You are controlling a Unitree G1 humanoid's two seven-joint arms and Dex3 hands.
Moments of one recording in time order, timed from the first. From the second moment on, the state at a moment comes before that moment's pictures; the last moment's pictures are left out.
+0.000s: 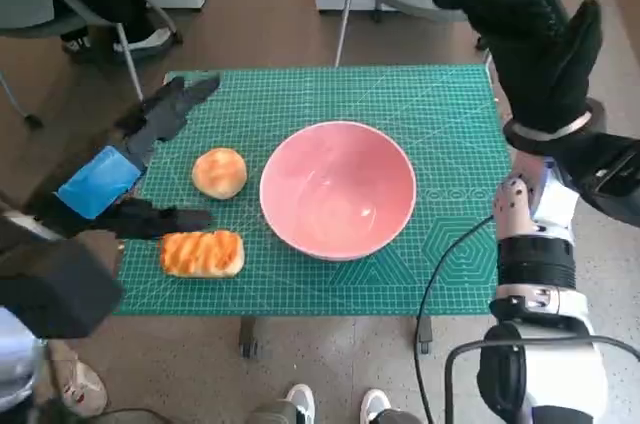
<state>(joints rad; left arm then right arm) -0.32 0.86 0.08 -0.64 0.22 0.54 -0.60 -1.04 -0.18 -0.31 0.86 0.39 -0.74 0.84</state>
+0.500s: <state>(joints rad) -0.31 0.96 -0.11 -0.81 0.38 0.86 -0.69 -1.00 -0.17 -0.28 0.83 0.39 -0.70 0.82</state>
